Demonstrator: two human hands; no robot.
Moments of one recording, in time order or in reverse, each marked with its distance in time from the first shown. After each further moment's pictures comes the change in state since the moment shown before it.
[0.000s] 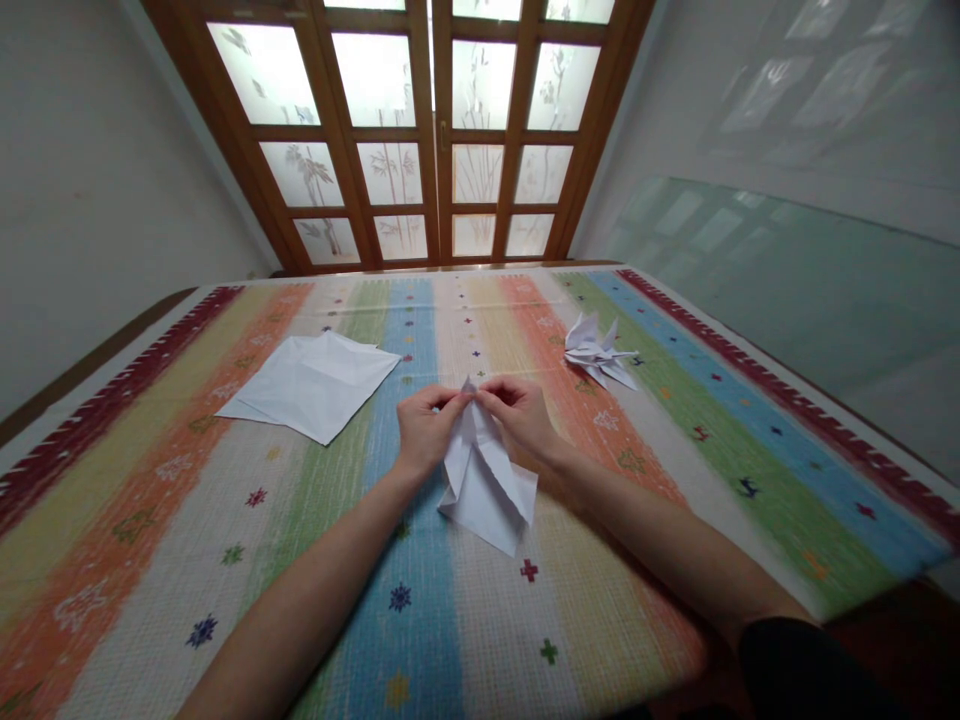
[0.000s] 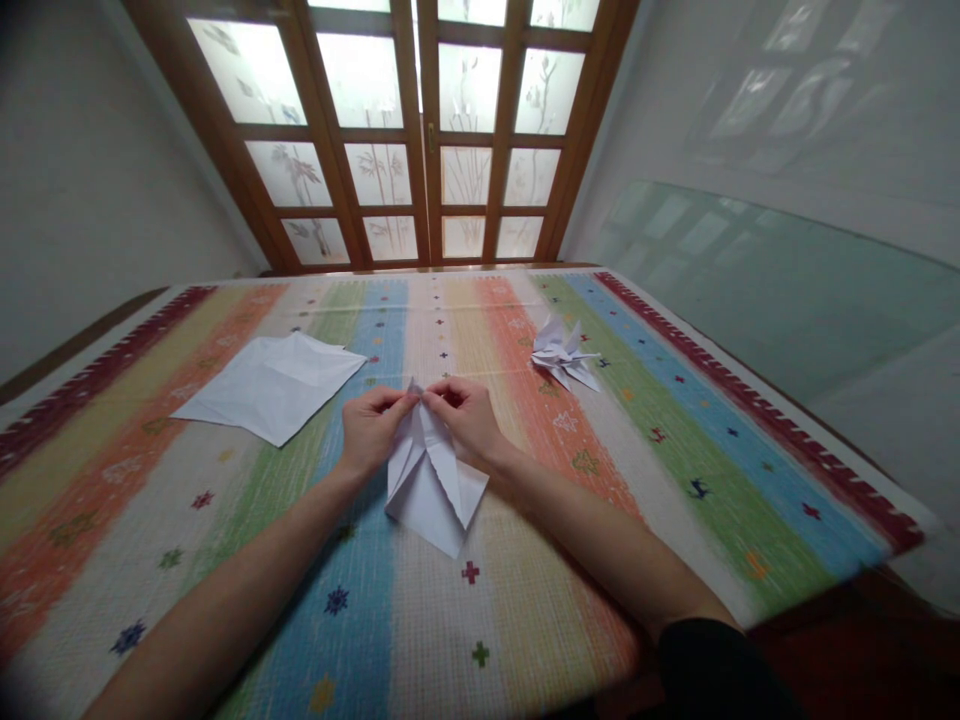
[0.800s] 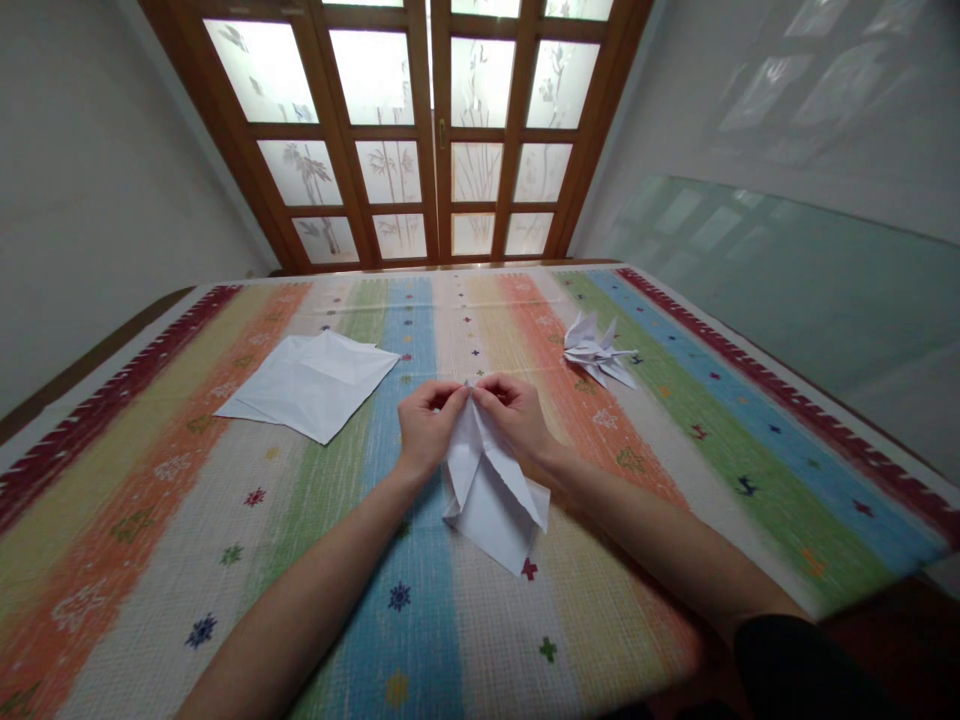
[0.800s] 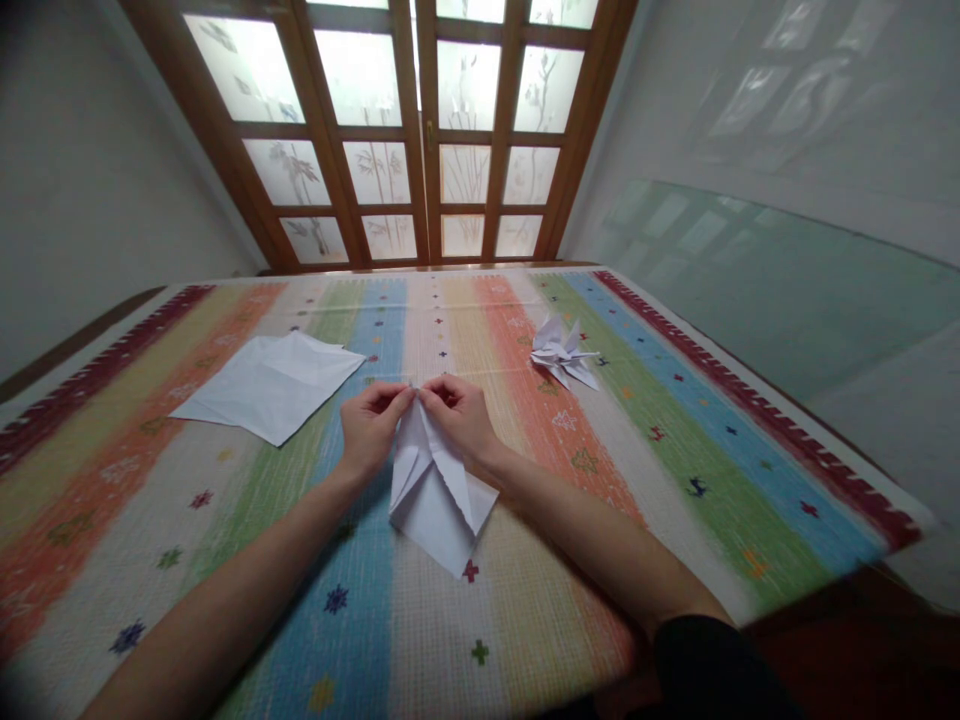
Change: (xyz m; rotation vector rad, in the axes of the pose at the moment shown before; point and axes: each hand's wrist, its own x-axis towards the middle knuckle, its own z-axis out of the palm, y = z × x) left_hand -0.002 0.003 0.004 -0.082 0.030 -0.069; right_hand -0.002 -0.007 0.007 -0.037 -0.004 -0.015
